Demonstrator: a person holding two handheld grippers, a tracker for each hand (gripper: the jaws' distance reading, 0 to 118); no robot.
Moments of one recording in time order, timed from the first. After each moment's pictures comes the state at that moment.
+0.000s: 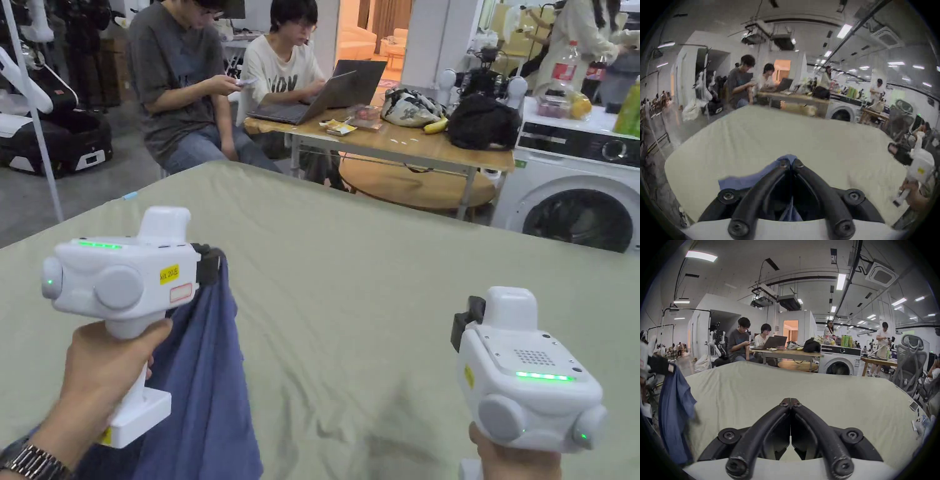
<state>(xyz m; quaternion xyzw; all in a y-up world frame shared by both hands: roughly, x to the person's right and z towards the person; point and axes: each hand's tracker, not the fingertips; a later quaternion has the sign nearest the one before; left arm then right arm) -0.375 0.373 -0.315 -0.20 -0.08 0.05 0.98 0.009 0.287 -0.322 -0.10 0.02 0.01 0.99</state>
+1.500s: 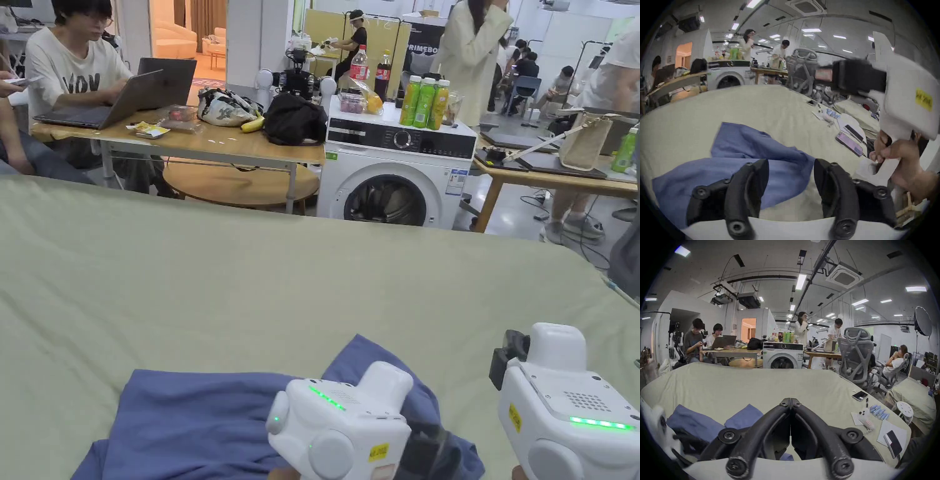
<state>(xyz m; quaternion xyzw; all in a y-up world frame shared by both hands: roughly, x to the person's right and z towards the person) 0.001 0.271 -0.269 -0.29 -0.48 -0.03 0.83 0.213 0.298 -0.207 -0.11 -0.19 0.01 0.98</state>
